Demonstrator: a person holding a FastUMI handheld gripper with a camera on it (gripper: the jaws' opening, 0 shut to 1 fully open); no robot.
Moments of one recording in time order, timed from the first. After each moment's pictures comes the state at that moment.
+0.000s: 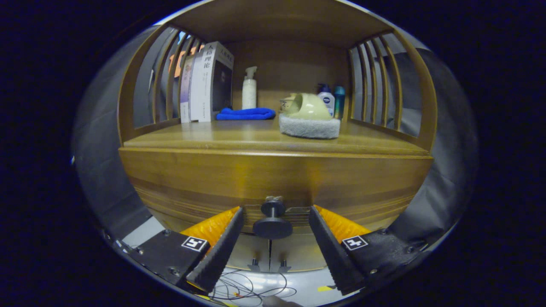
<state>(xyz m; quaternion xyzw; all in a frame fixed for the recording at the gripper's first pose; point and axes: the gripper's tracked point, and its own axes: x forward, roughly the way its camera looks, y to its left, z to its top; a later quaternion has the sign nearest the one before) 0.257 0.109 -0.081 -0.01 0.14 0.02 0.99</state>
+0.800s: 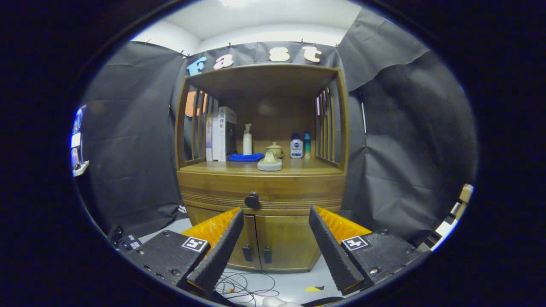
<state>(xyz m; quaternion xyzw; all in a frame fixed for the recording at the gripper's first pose) 0.023 0.030 -0.027 0.00 0.01 0.03 1.00</state>
